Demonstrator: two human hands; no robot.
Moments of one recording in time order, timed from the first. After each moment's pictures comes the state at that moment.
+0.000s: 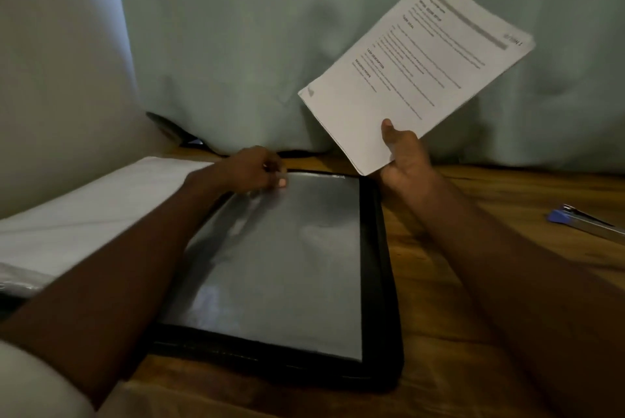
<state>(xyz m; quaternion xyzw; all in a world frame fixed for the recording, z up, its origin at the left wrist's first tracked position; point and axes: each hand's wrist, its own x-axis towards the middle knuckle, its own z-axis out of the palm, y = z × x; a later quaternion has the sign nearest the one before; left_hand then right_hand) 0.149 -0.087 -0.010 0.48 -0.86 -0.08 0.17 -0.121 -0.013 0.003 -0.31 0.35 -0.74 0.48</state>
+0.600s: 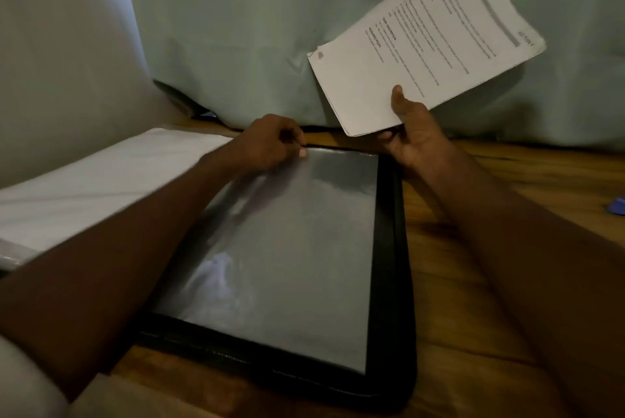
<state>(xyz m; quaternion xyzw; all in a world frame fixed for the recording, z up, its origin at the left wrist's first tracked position) 0.129 -0.087 -0.019 0.47 -0.81 -0.14 0.31 -0.126 -0.057 -0.011 -0.34 0.34 -0.70 0.53</state>
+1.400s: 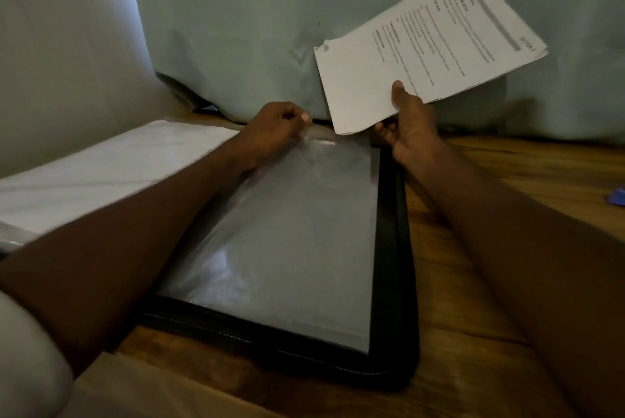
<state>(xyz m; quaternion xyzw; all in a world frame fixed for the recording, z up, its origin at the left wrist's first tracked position) 0.119 -0.079 -0.025 0.45 -0.75 -0.22 0.43 -0.110 -0.058 -0.017 -0.32 0.38 -0.75 0.44</state>
